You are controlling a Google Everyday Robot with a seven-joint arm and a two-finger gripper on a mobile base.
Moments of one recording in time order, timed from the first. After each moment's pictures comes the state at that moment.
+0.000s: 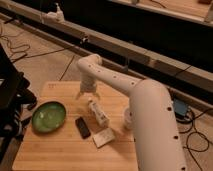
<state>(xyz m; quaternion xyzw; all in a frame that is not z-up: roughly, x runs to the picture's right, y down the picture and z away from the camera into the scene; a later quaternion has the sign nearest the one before) -0.095 0.064 0.884 -0.23 -0.32 -0.63 0.67</state>
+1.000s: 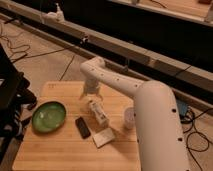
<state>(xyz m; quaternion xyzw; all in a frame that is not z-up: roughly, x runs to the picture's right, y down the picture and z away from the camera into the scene) -0.079 0.072 0.902 -0.21 -0.30 -0.64 0.68</state>
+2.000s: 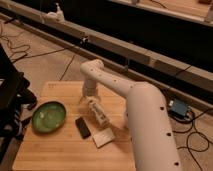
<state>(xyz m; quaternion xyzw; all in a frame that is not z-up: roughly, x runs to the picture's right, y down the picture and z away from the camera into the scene) -0.089 0.089 0.921 -0.20 -0.37 -0.68 0.60</state>
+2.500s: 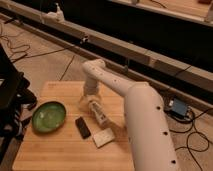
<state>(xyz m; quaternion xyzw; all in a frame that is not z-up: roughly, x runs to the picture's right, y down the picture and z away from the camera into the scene) -0.089 0.085 0.931 -0.19 -0.38 -0.67 0.60</state>
